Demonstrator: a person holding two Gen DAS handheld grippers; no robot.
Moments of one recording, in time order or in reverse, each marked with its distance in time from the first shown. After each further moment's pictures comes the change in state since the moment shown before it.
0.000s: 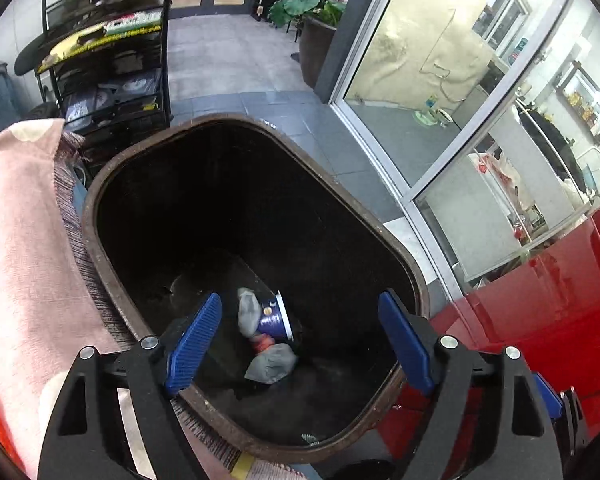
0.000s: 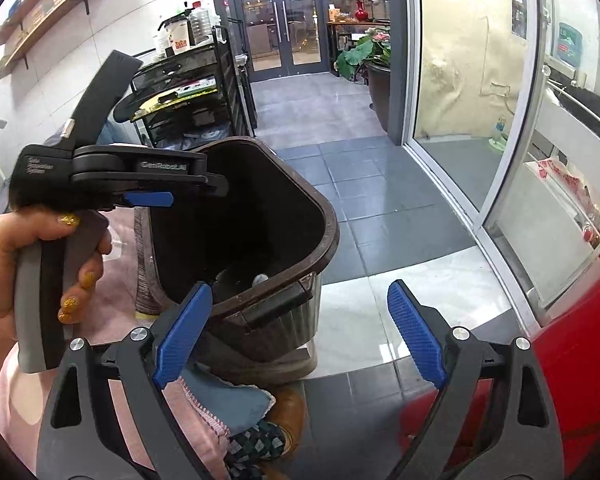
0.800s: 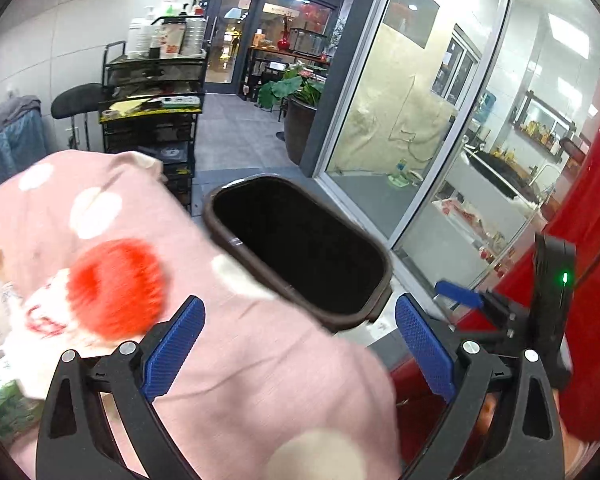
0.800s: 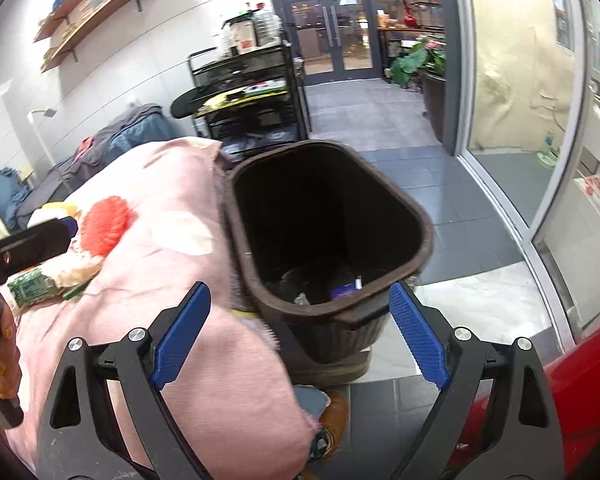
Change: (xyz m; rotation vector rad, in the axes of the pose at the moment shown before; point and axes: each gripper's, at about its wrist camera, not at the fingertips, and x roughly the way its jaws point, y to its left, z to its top) left arm -0.165 0.055 -0.115 0.060 -0.300 -0.042; right arm -0.014 0.065 -0.005 -0.074 -0.015 0.186
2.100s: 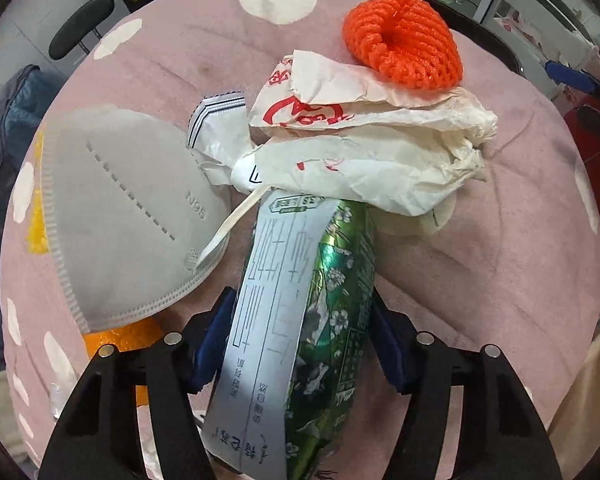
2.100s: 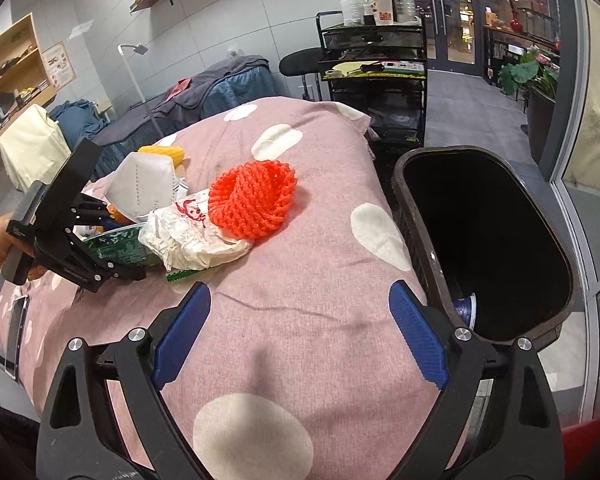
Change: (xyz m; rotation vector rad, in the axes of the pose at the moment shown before) left arm -0.023 0.193 -0.060 0.233 0.640 0.193; right arm 0.027 0.140 0.015 -0.223 0.127 0.268
